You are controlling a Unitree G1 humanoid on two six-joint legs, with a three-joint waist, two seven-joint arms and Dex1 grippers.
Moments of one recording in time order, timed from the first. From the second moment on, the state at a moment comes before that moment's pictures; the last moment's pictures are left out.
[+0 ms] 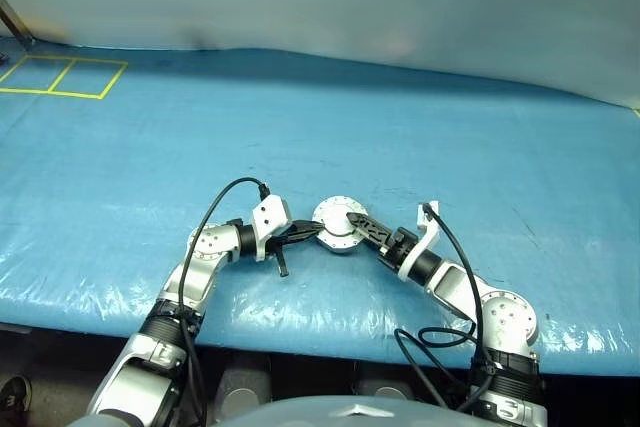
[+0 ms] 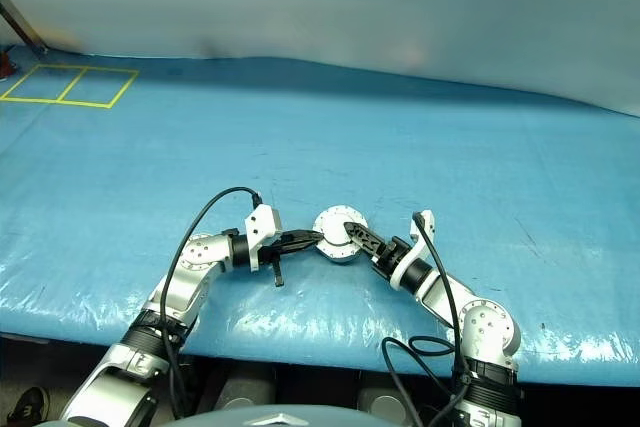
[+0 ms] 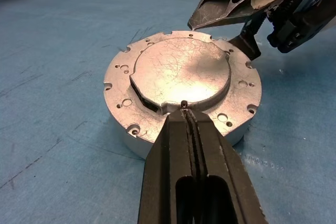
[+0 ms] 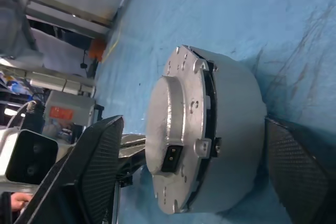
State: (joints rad) left arm -0.30 0.32 -0.25 0.27 -0.13 -0.08 -1.00; right arm -0.08 -0.06 -0.35 -0.13 1.04 1.08 0.28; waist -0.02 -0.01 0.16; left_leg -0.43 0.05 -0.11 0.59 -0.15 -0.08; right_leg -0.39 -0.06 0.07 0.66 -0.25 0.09
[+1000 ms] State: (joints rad) left arm -0.09 0.17 0.00 0.05 -0.56 0.29 -0.88; right arm -0.09 0.04 -0.42 -0.12 1.31 1.00 0.12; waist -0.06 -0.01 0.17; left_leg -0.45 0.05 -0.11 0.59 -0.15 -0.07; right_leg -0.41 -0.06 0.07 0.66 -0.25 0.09
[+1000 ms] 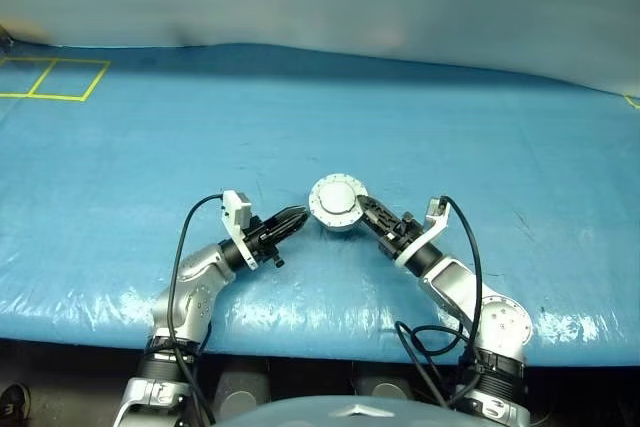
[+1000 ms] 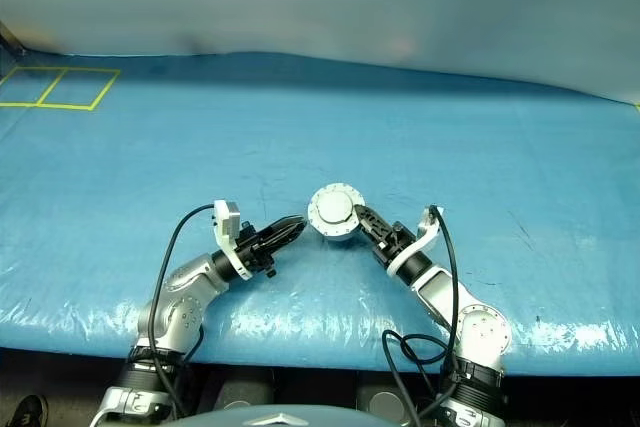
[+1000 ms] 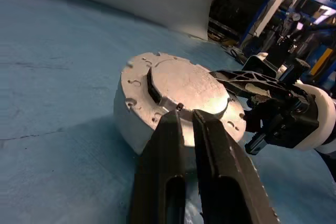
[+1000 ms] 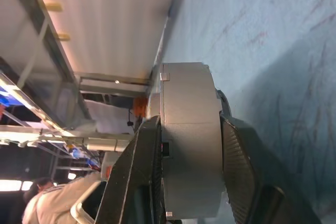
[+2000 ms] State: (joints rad) left arm -0.13 -0.04 0.11 0.00 -1.04 0.73 -0.75; right arm -0.04 -0.08 -0.17 -0.25 1.50 0.94 0.13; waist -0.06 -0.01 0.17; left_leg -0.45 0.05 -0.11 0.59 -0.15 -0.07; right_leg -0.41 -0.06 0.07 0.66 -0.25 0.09
